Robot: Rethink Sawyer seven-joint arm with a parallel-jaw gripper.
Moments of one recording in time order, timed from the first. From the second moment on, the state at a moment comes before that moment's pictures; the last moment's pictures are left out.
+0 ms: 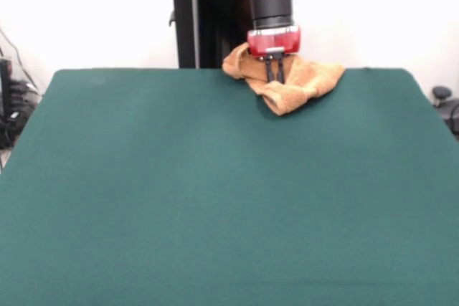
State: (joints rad) arm -0.19 -0.16 -0.16 2.26 -0.42 -0.99 1.99
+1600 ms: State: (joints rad) arm -0.33 -0.41 0.06 2.14 -0.73 -0.23 1.99
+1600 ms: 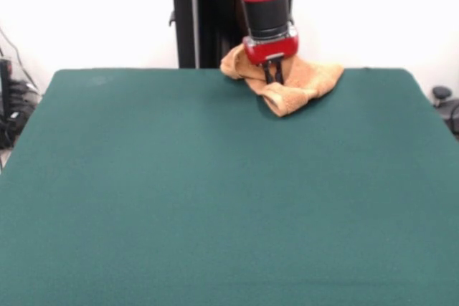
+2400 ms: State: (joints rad) arm -0.43 -0.41 0.15 2.13 -0.85 -0.18 1.99
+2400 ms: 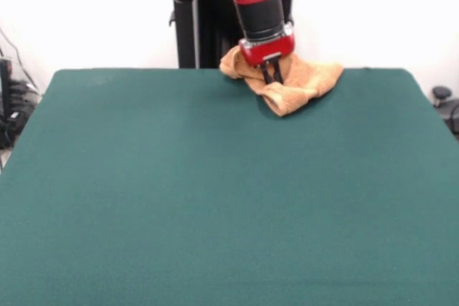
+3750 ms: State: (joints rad) arm -0.36 -0.42 0.08 2.15 -0.71 -0.21 1.99
